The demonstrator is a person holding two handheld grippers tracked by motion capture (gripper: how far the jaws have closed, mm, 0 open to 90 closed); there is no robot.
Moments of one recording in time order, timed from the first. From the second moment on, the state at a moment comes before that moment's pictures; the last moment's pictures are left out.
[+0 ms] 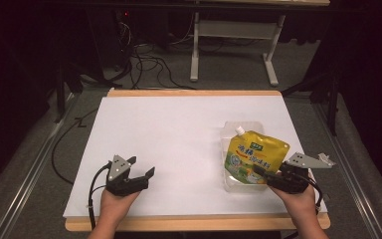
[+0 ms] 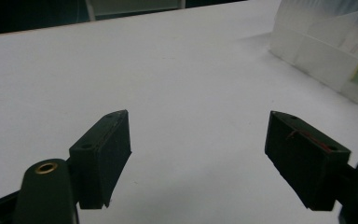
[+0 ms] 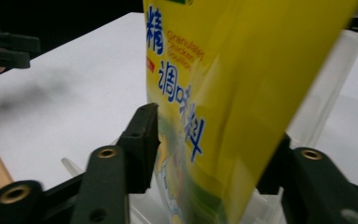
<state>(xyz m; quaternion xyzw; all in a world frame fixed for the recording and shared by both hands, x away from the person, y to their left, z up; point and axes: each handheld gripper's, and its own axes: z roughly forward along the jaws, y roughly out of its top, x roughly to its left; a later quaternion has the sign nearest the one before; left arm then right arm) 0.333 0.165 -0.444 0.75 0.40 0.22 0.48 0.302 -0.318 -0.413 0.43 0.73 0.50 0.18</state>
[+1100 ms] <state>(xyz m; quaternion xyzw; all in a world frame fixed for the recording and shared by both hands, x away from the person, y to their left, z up) 0.307 0.136 -0.425 0.76 0.34 0.20 0.51 0.238 -0.277 -0.315 0.34 0.68 0.60 0.26</state>
